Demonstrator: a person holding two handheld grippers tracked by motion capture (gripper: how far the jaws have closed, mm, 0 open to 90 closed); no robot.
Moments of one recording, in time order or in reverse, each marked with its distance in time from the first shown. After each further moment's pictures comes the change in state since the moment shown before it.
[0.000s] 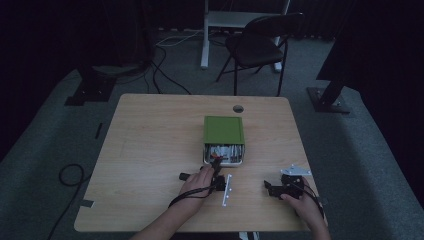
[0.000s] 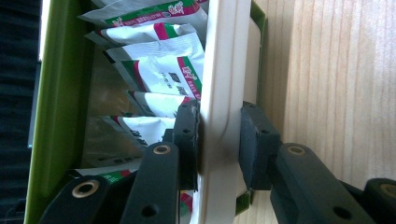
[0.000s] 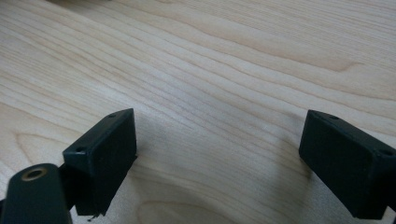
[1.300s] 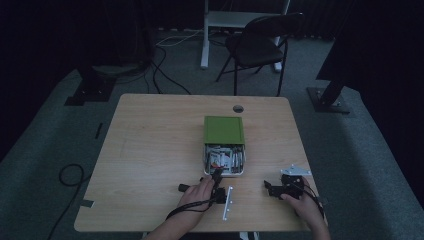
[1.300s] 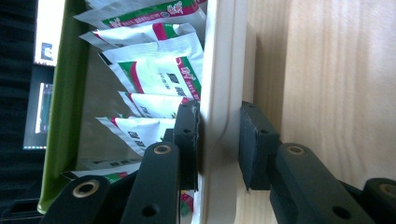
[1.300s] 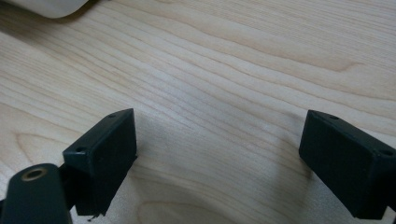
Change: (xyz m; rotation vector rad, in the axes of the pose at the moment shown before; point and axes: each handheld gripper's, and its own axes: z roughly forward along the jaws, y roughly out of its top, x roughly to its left) left arm -0.015 0.010 -0.034 -0.008 -0.020 0.002; right arm 0.000 0.000 0.000 0.000 0.000 -0.001
